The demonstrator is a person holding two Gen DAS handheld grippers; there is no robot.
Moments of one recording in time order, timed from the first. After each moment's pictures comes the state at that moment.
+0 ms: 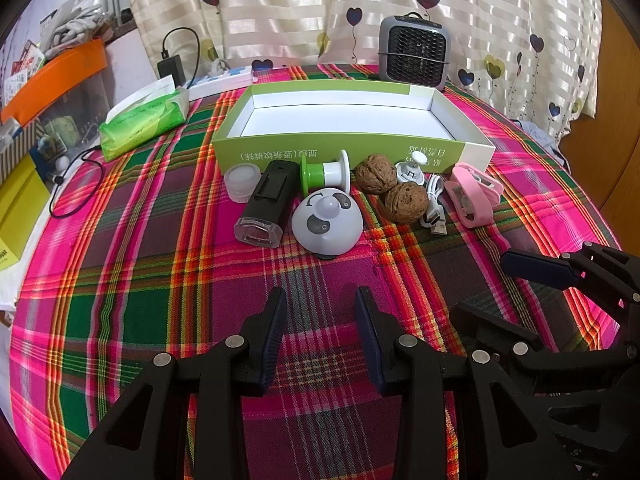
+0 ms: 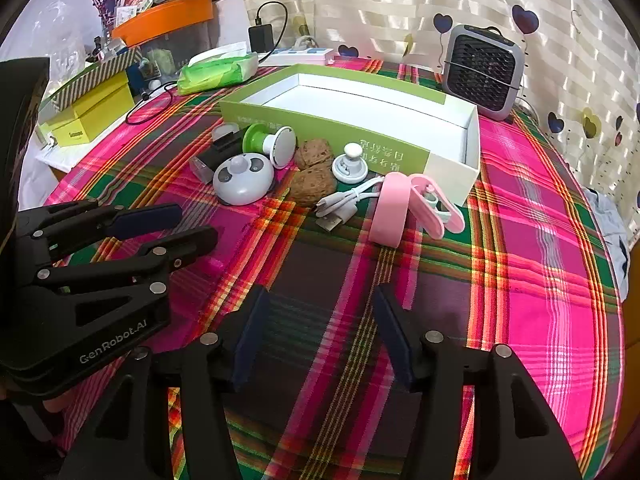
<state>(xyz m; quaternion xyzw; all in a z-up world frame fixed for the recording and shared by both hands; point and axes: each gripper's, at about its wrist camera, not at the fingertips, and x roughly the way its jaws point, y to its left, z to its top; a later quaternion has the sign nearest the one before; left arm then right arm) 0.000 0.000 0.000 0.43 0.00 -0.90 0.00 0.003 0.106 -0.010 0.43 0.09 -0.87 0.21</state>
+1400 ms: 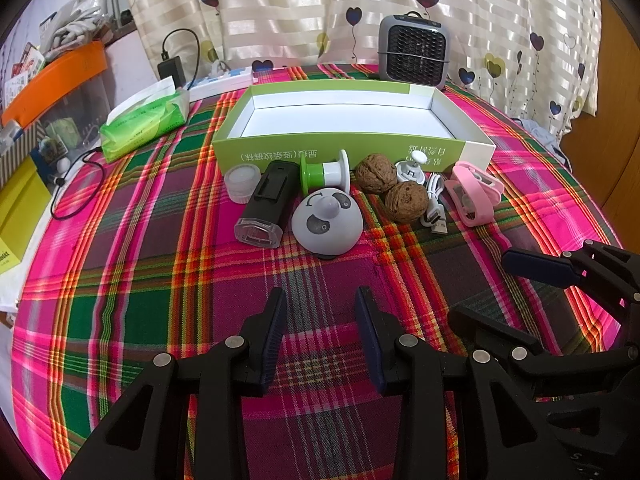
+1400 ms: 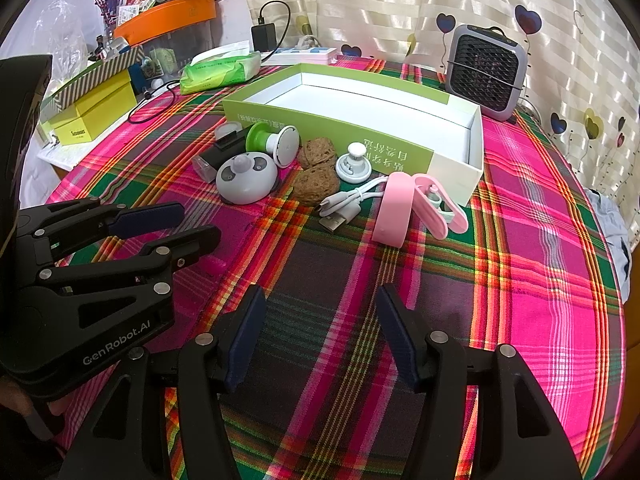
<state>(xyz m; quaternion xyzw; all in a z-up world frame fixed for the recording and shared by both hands) 0.000 0.000 0.000 0.43 -0.01 -0.90 0.00 0.003 0.105 -0.011 0.43 0.09 -0.87 0.21</state>
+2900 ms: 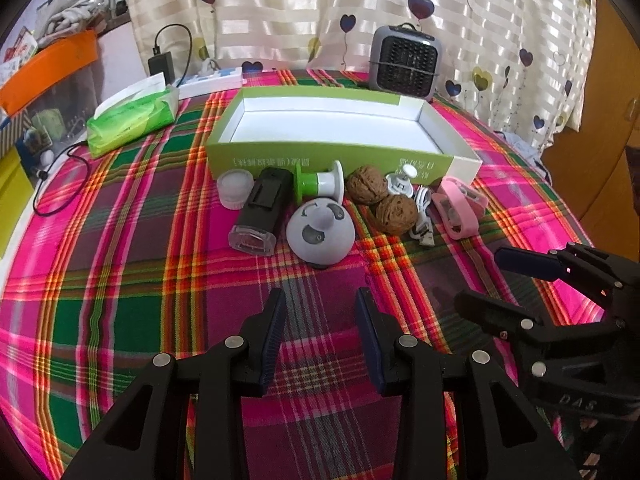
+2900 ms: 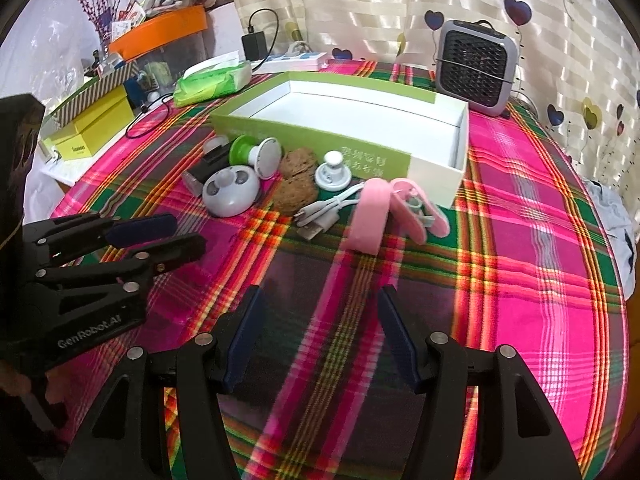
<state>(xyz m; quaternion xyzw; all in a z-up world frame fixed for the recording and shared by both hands) -0.002 -0.013 0.006 0.42 0.03 -0.91 -0.04 -0.008 0.127 -0.004 0.43 0.06 -0.88 0.21</state>
